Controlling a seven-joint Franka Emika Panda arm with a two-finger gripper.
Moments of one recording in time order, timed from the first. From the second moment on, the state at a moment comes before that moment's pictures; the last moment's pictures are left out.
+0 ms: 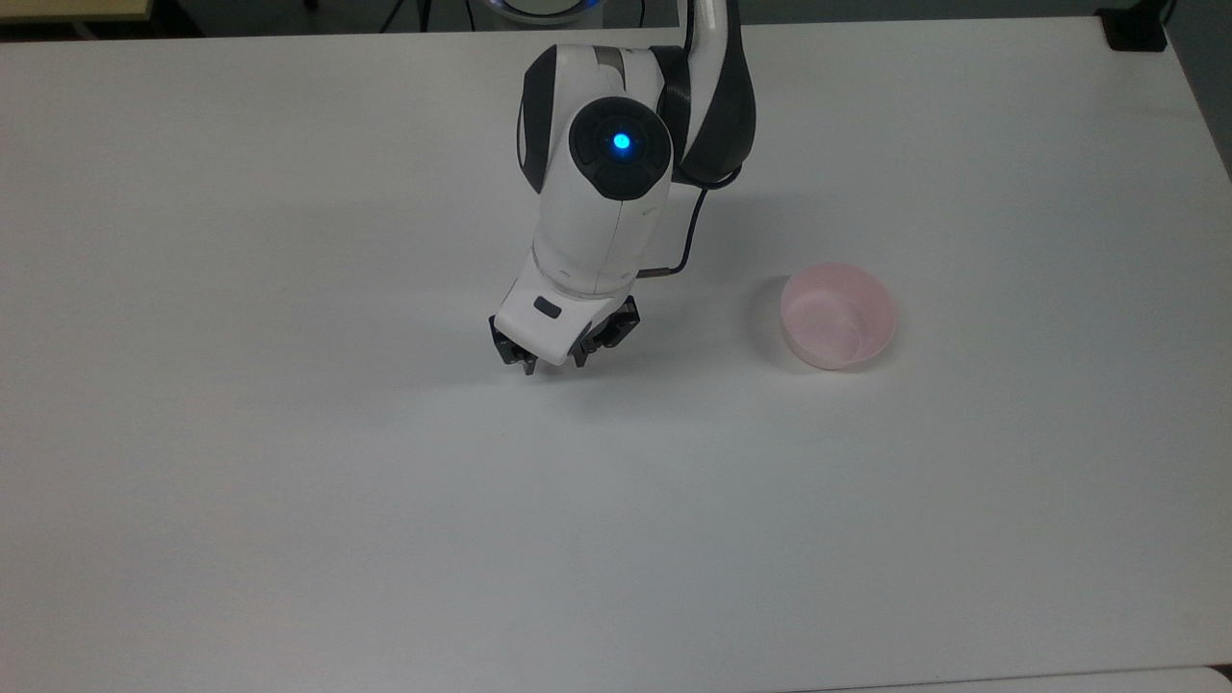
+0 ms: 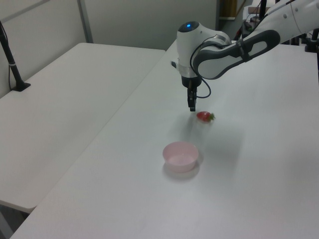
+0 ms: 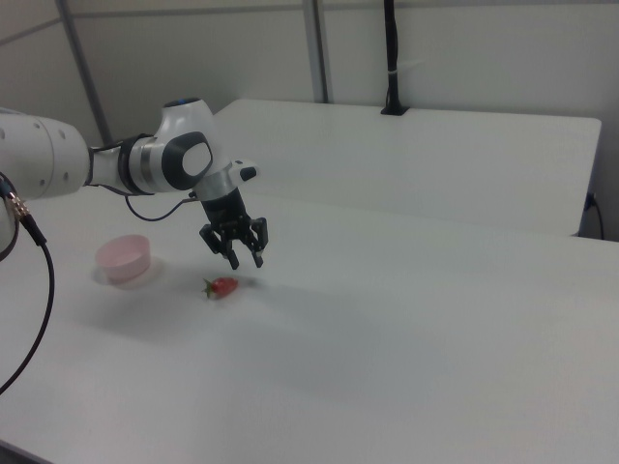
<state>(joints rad) 0.43 0.60 -0.37 -1.50 0.02 2.08 -0.17</state>
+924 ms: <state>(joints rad) 0.15 -0.07 -0.22 -1.67 0.01 1.58 -0.11</state>
